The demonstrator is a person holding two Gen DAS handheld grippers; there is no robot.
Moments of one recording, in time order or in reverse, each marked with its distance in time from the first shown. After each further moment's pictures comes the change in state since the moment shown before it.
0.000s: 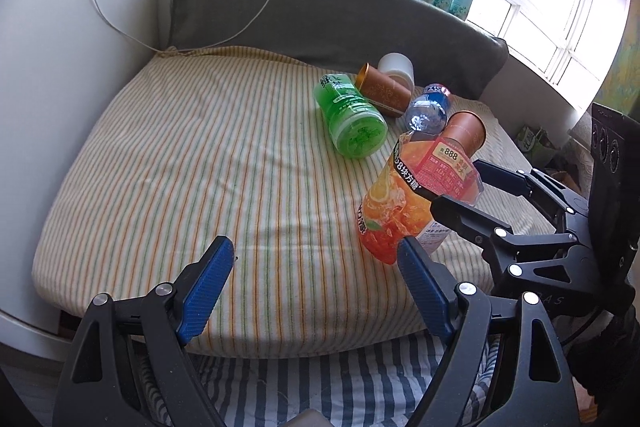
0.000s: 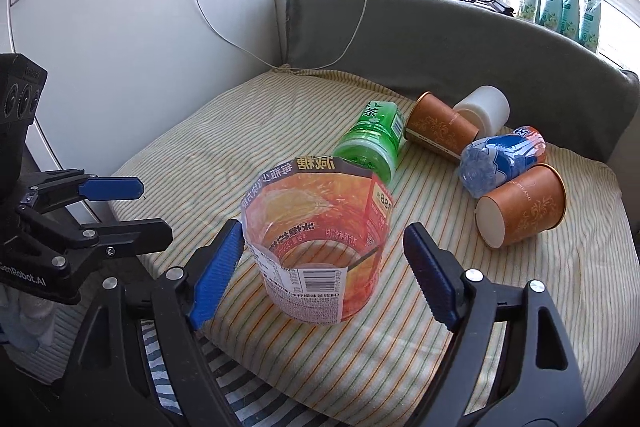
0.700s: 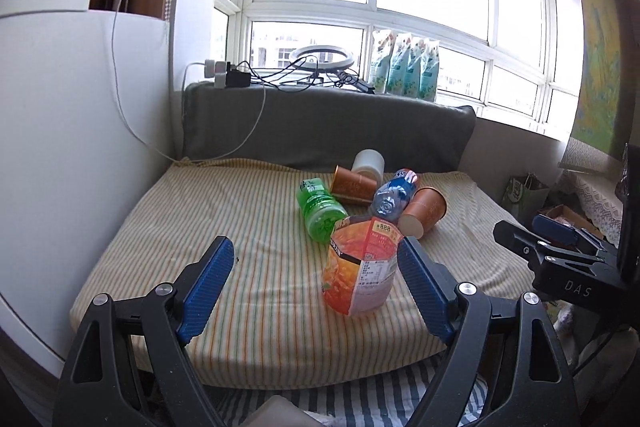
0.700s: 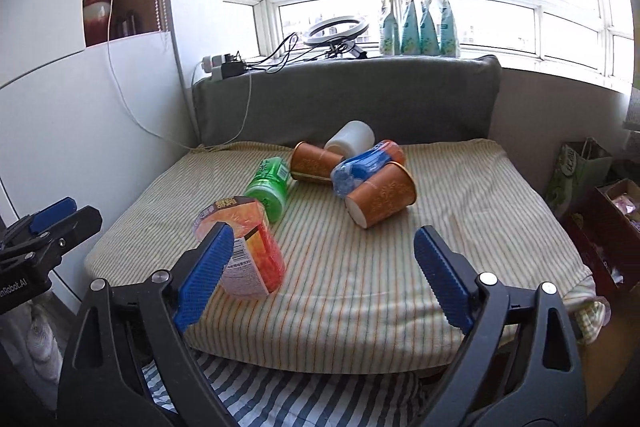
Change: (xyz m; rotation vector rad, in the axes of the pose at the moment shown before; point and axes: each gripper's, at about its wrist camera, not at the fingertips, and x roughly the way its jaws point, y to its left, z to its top) left arm -0.087 -0.059 -0.021 0.094 -0.389 0.064; right arm -0.132 -0.025 -0.034 0.272 -0.231 -0.307
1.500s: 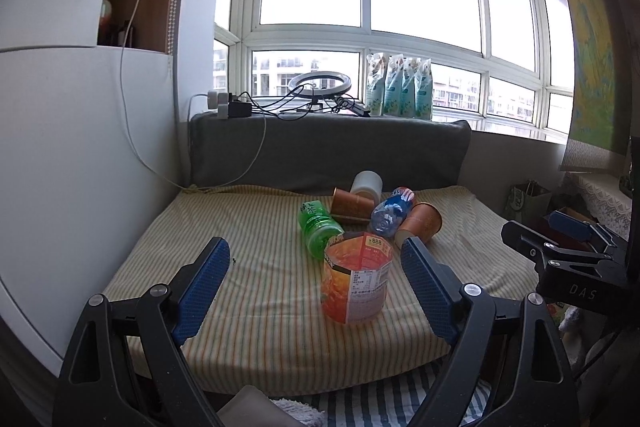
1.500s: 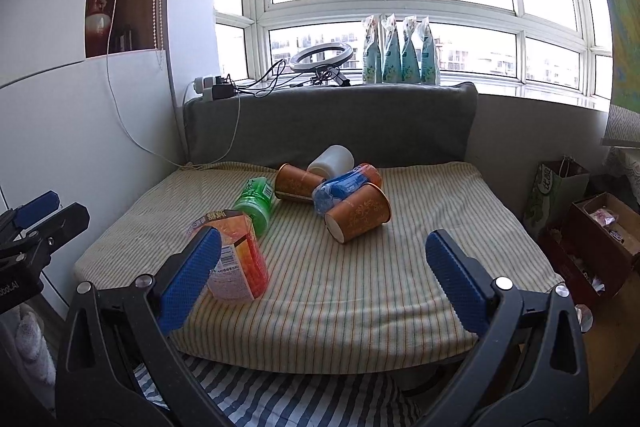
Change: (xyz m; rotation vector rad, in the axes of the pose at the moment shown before) left arm -0.025 -0.014 -0.003 0.038 -0.085 0.026; right arm -0.031 -0.001 -0.005 -0.026 -0.088 -0.050
